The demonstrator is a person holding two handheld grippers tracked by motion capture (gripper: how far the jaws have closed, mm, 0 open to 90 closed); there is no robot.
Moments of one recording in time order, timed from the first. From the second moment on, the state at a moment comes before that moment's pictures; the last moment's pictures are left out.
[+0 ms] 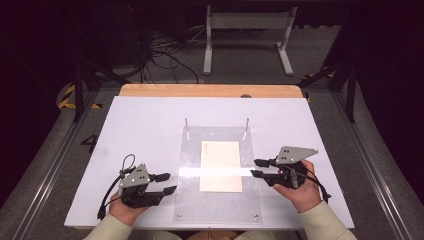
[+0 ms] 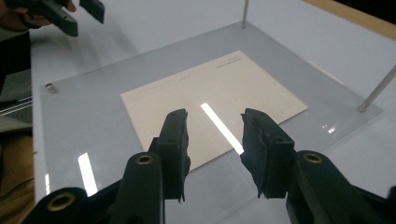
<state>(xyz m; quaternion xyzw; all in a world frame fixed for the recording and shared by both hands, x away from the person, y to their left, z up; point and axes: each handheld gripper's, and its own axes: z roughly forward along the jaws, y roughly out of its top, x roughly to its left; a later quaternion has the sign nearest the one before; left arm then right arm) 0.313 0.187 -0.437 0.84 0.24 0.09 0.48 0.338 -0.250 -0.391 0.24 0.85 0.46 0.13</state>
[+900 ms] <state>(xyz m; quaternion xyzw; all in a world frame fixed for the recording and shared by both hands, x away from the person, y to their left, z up) 0.318 0.199 -0.441 0.82 0.27 0.11 0.49 0.434 -0.239 -0.367 0.38 0.79 0.43 0.21</state>
